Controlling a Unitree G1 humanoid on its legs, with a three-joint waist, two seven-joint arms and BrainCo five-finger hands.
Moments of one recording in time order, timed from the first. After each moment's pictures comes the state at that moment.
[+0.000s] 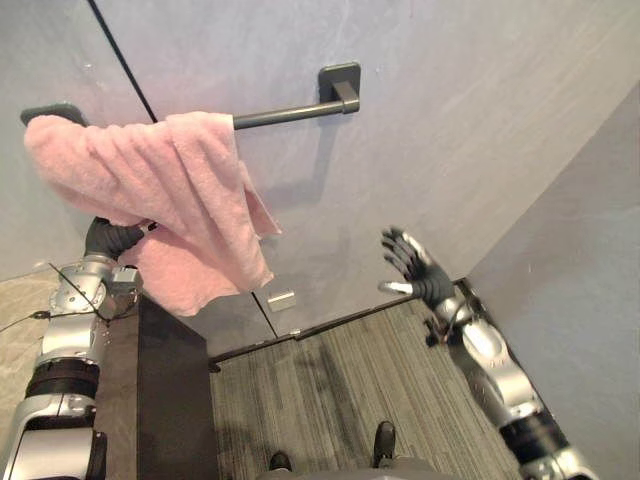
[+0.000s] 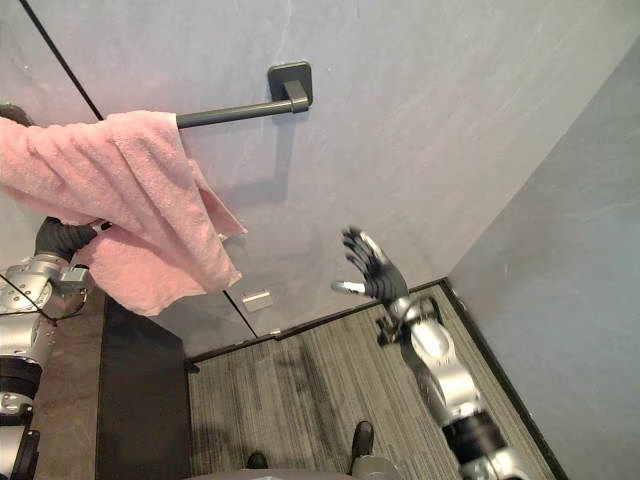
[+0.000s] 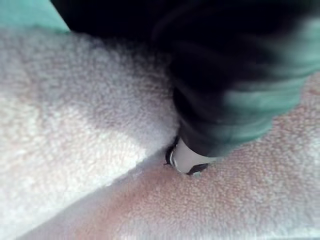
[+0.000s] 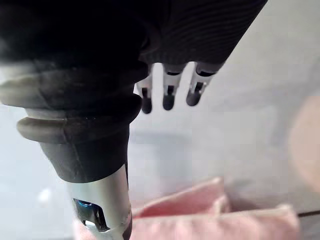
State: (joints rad) left arm -0.37 0.77 0.04 0.57 -0.47 -0.20 -0.13; right arm -0.27 -0.43 0.32 0.01 0.55 -0.15 0.18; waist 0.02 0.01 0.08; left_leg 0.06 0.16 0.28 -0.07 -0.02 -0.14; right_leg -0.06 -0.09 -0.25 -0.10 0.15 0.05
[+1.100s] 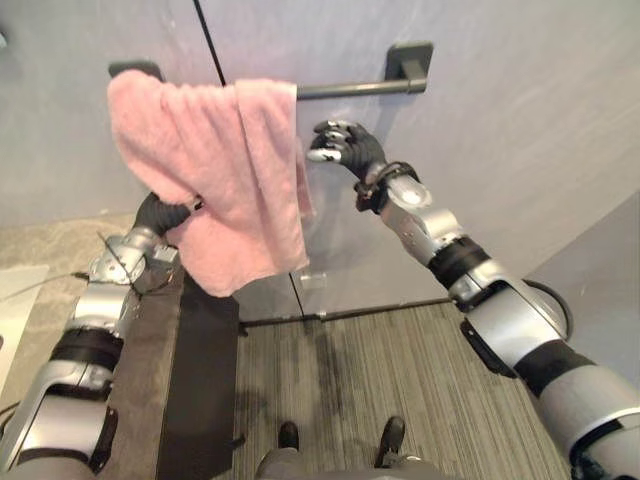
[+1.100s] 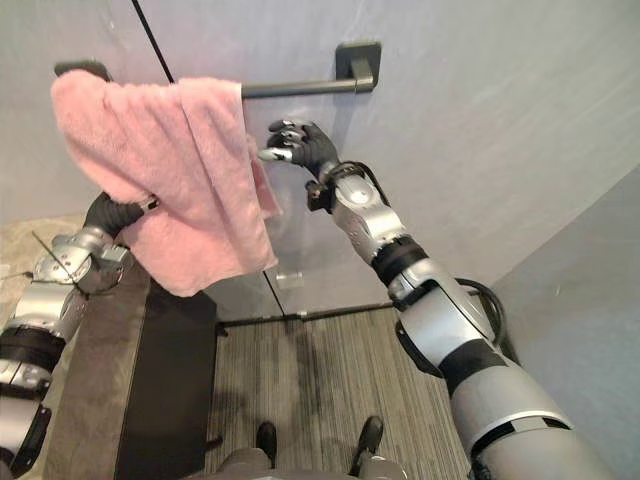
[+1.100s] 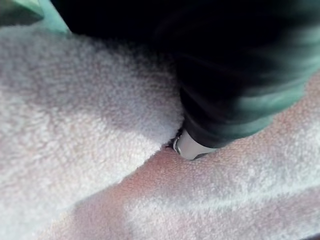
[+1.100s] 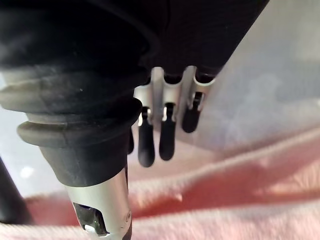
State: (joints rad) left arm -0.62 0.76 -0.22 0.60 -0.51 -0.17 -0.15; right arm -1.21 -0.14 0.53 0.89 0.78 -0.06 0.01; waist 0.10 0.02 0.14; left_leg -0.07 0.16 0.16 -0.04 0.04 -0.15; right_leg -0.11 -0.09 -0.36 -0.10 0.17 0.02
